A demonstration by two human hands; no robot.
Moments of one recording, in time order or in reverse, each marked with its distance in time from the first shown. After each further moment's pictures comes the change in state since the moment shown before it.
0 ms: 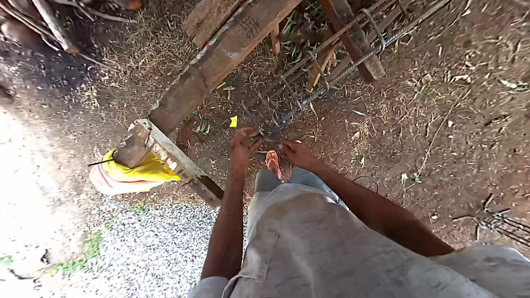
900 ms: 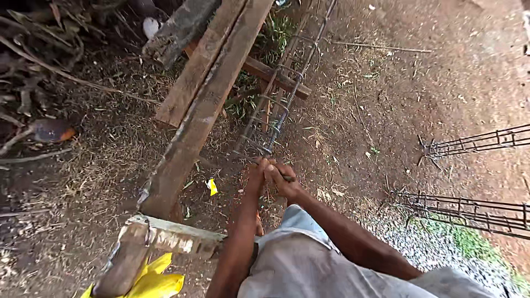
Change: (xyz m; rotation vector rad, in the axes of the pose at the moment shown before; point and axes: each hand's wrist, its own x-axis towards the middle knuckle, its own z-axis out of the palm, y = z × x) left_hand 0.059 0.010 0.021 0.211 -0.572 0.043; right_hand 0.002 -0.097 0.087 0.393 0.822 -0.553
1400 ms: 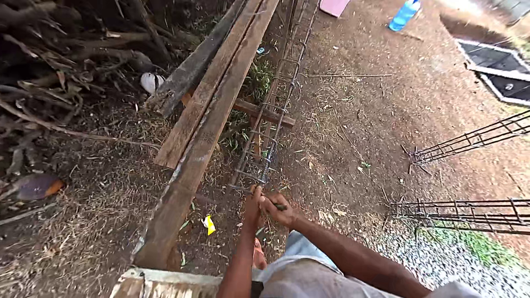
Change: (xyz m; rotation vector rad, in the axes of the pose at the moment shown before) left_hand 0.005 -0.015 0.000 0.057 -0.020 0.009; right_hand -0.009 0.004 -0.002 -0.013 -0.008 -0.057
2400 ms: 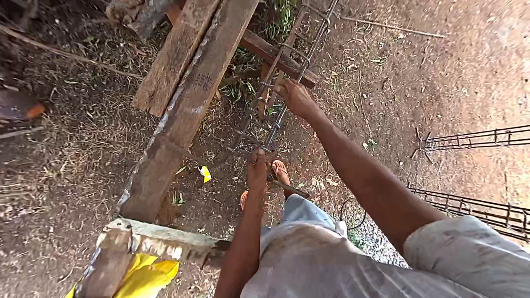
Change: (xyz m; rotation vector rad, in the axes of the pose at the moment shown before) left_hand -0.001 0.004 0.024 -0.161 0.277 -0.126; right_hand 0.213 0.031 -0.135 -0.953 -0.146 0.271
